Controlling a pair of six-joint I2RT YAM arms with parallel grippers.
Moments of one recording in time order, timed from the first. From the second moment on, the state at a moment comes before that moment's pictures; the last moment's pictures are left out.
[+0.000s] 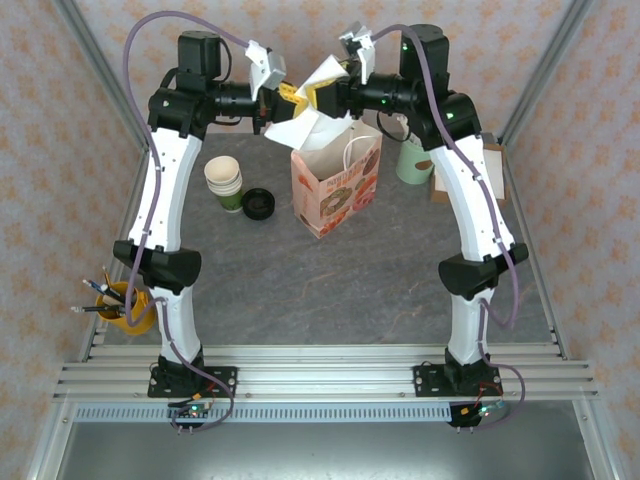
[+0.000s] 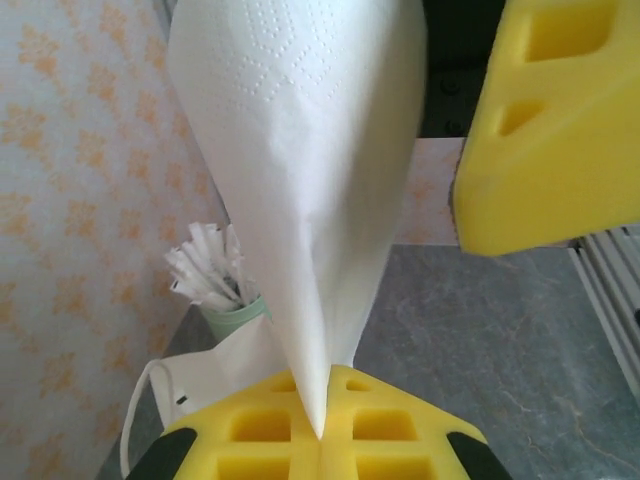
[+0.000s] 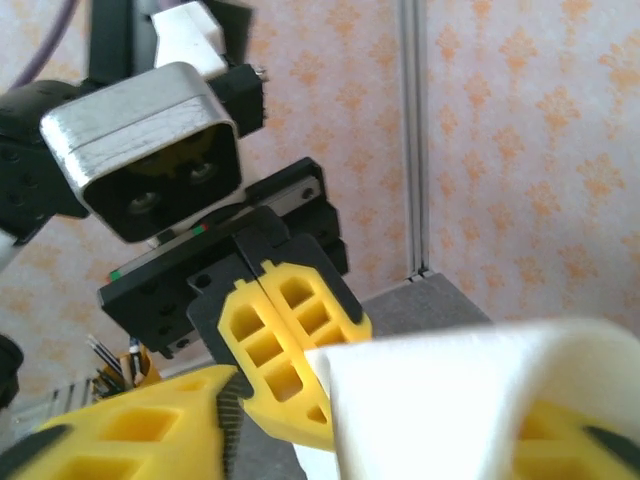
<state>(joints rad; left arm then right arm) -0.18 2.01 2.59 -0.99 1.02 0.50 0.43 2.00 2.64 -0.82 -0.77 0.00</state>
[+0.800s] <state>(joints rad) -0.33 1.88 2.40 -0.91 0.52 0.14 0.16 1.72 2.02 -0.61 -0.44 0.59</state>
